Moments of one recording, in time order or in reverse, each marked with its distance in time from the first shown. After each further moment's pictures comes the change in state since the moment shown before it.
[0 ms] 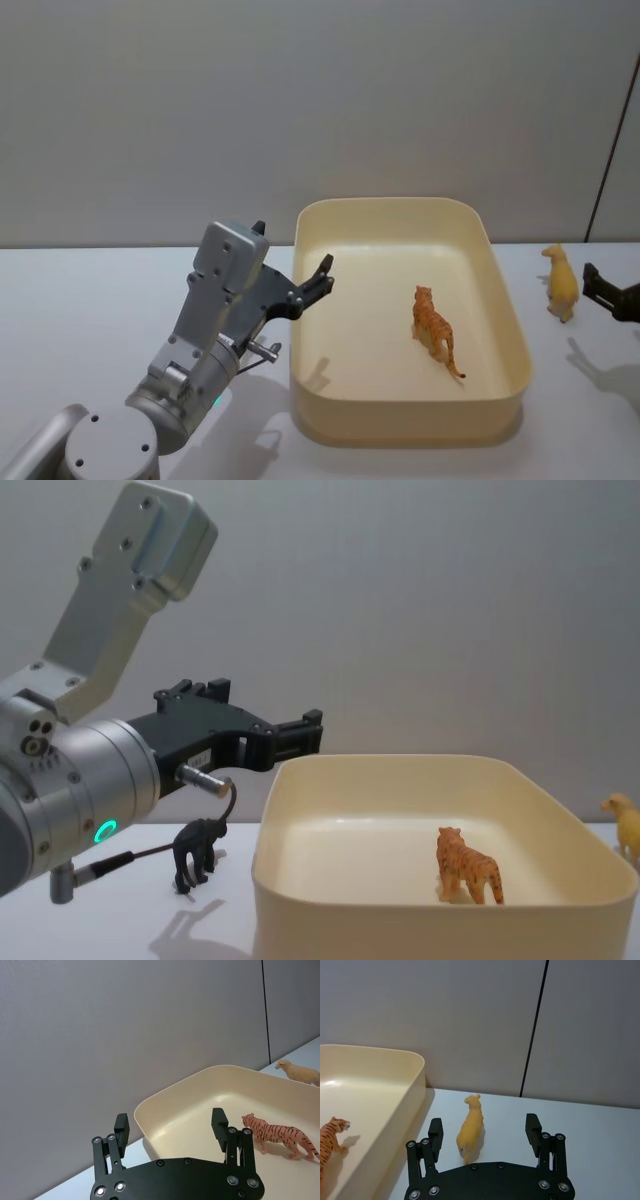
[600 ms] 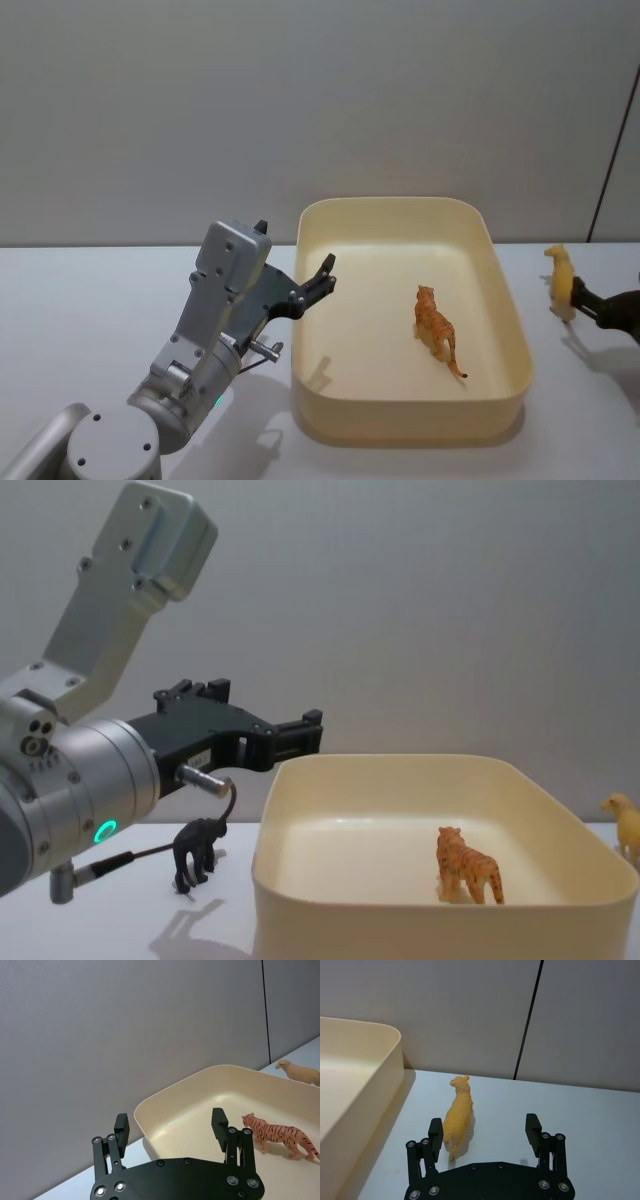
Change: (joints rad) left arm 0.000 0.000 0.000 0.000 0.000 0.000 0.000; right arm 0.106 -0.053 -0.041 0.187 -0.082 -0.009 -0.032
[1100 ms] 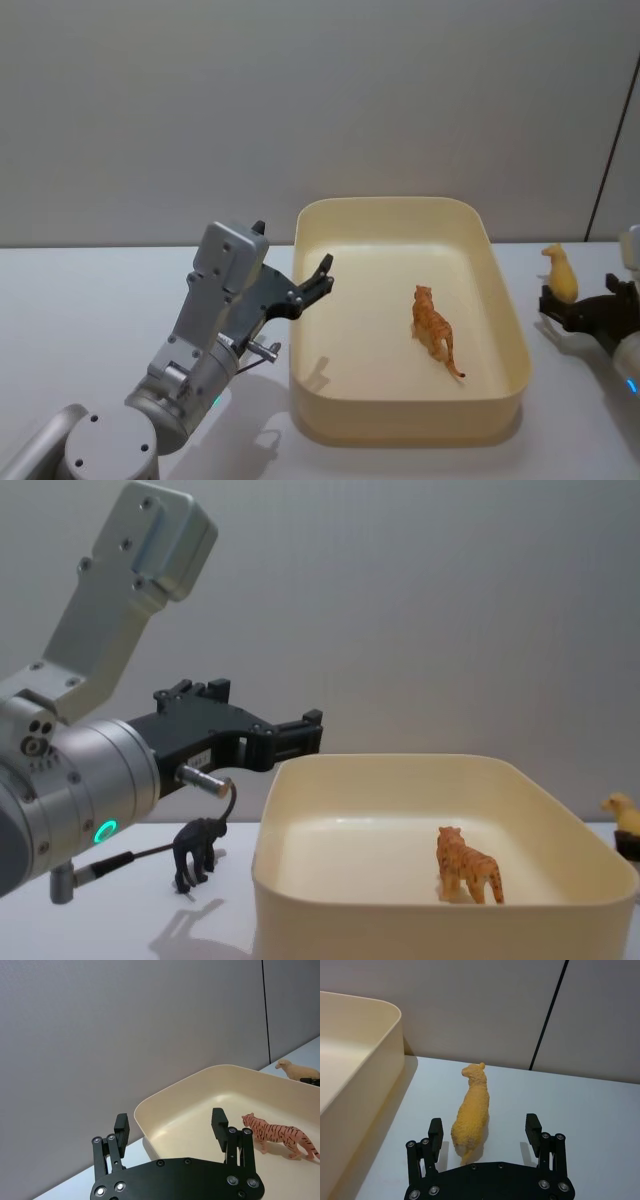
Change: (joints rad) left arm 0.000 0.000 0.000 0.000 0.000 0.000 0.000; right arm 0.103 -0.058 -0.047 0.188 -0.063 -0.040 -0.006
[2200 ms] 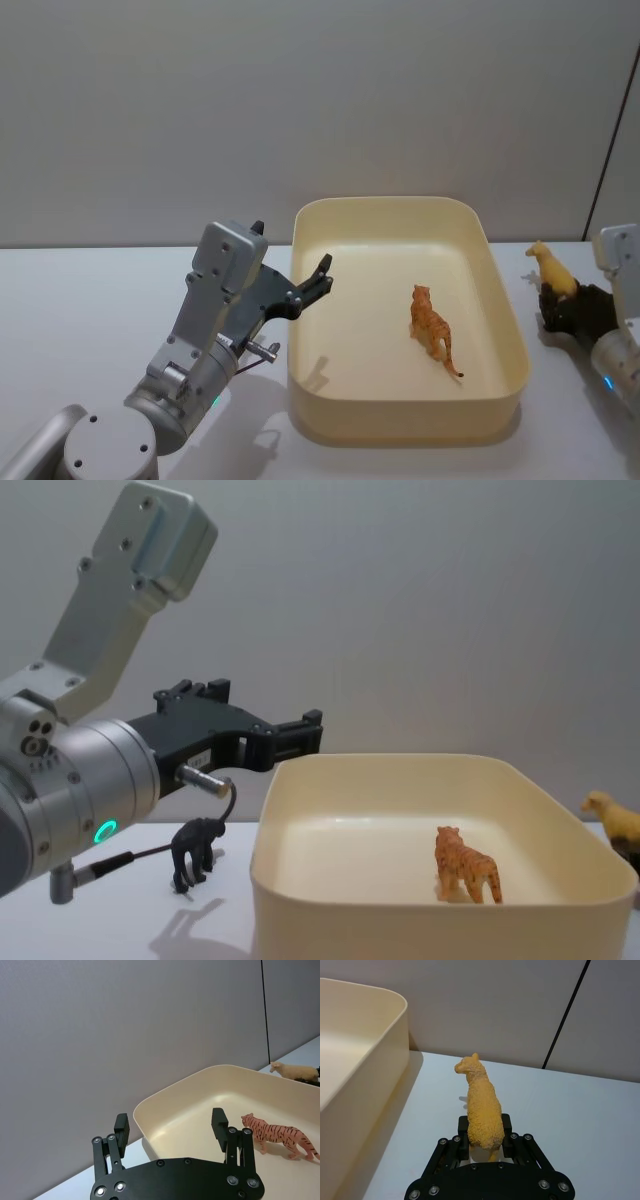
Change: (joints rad) left arm 0.000 0.000 0.000 0.000 0.000 0.000 0.000; right arm 0.069 -0.041 -0.030 0.126 -0.038 -0.042 -0.010
